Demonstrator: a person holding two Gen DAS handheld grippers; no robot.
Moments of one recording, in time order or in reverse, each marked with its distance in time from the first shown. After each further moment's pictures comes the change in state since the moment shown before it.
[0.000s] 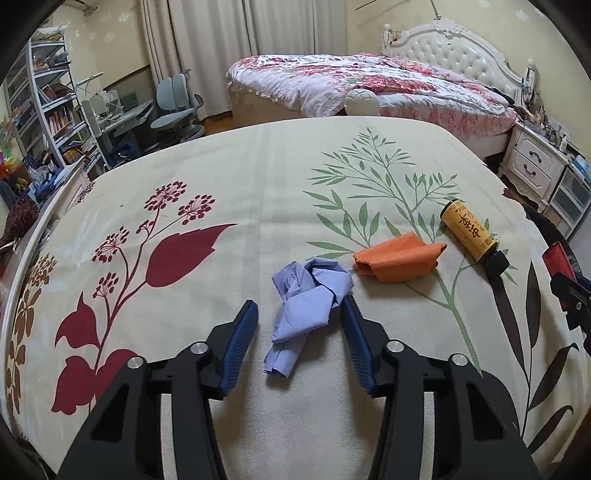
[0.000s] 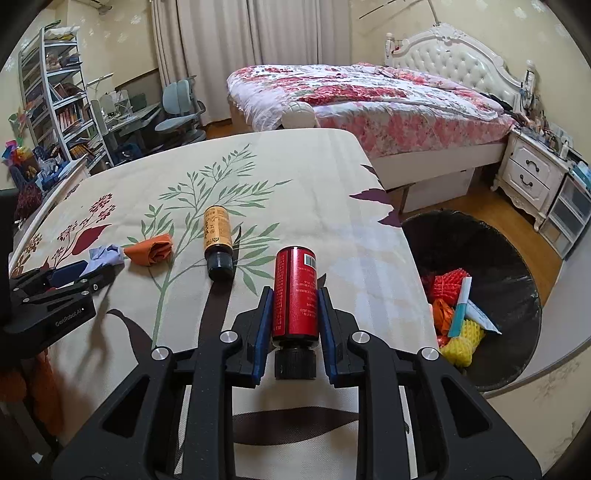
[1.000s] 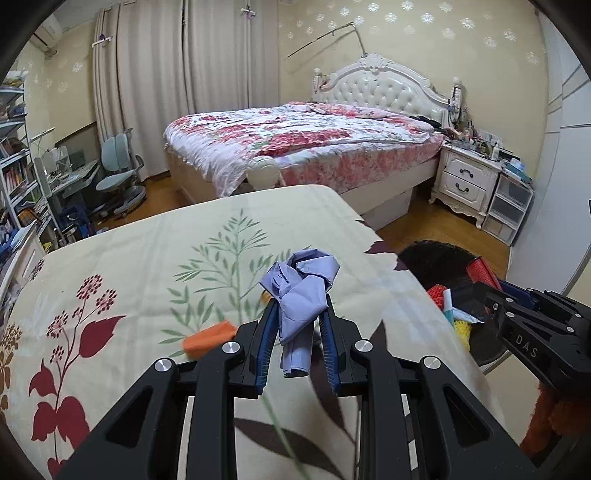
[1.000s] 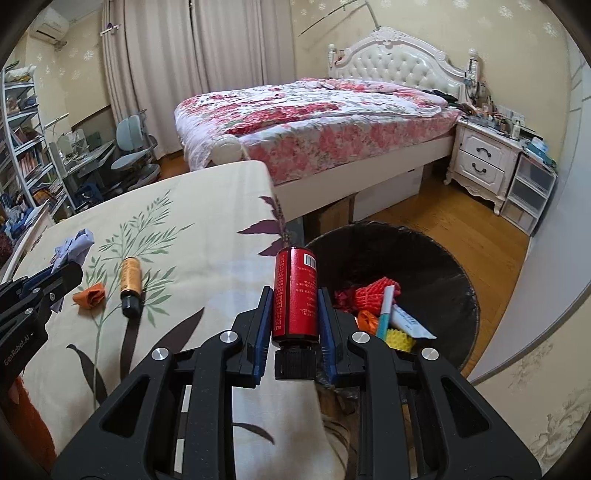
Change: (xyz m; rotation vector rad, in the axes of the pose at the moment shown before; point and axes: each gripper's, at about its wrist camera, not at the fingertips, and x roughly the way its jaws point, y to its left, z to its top) left arm -0.061 -0.116 0.035 0.132 -0.222 -0.210; right arm -0.030 -0.090 0.011 0.144 -0.087 -0.147
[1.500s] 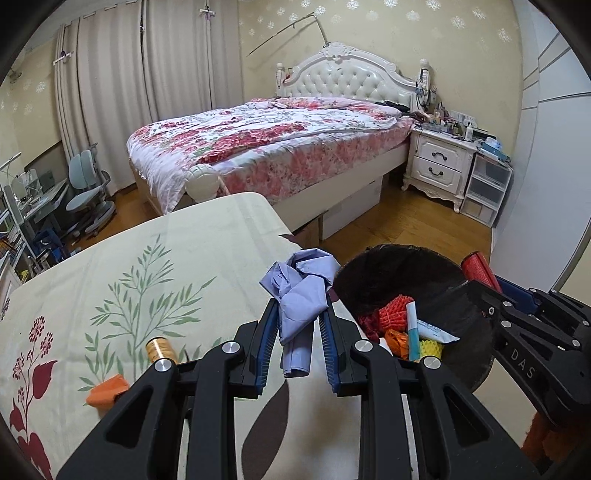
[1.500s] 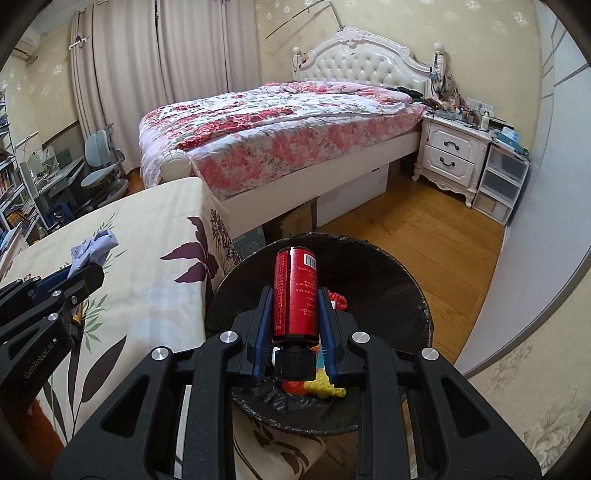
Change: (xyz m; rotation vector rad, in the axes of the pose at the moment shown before) left arm 0.058 -0.084 0.030 0.090 0.025 -0.070; right arm 0.023 -0.064 0.017 0.067 -0.015 -0.098
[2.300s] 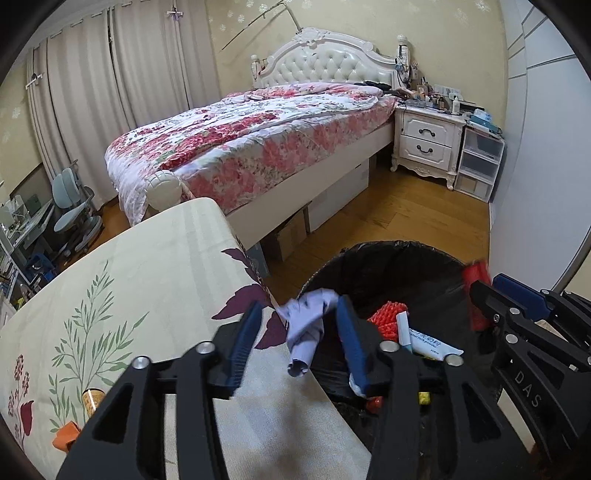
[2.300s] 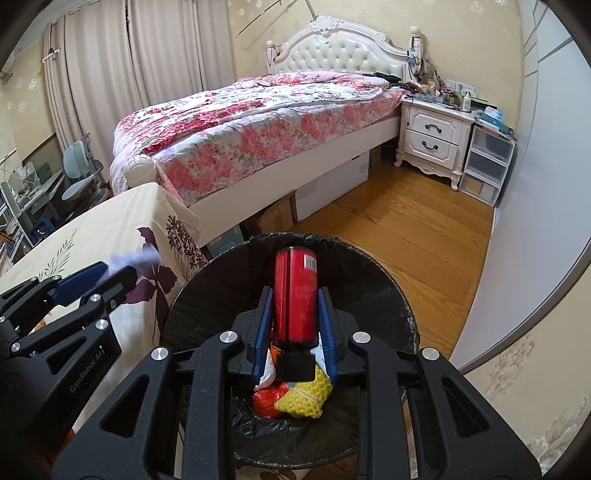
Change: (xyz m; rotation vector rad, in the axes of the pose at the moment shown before) left arm 0.055 -0.048 0.016 0.094 0.032 -0.005; right arm 0.033 -0.035 0.006 0.077 0.021 -0.052
